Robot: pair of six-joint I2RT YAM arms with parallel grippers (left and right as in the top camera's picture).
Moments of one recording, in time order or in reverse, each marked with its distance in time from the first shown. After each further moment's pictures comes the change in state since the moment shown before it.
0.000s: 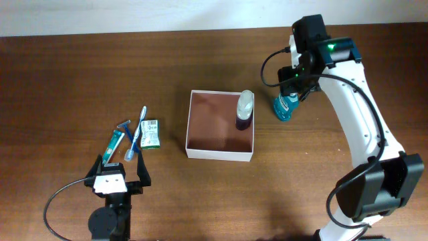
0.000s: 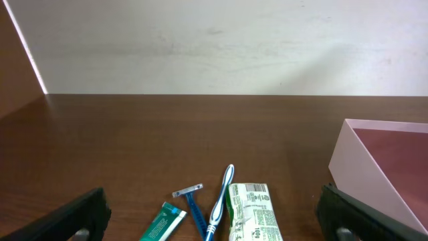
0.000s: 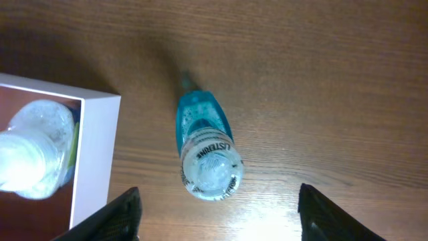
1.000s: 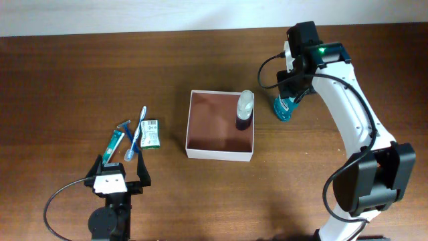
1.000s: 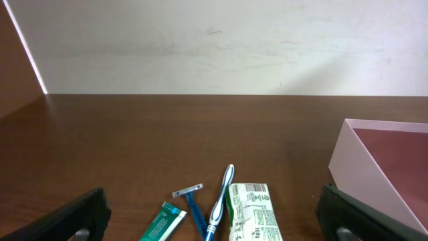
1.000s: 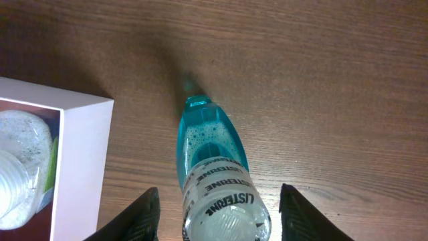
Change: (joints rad) left arm 0.000 0.000 0.000 0.000 0.000 0.000; right arm 0.000 0.039 -0.065 0.082 -0.008 -0.010
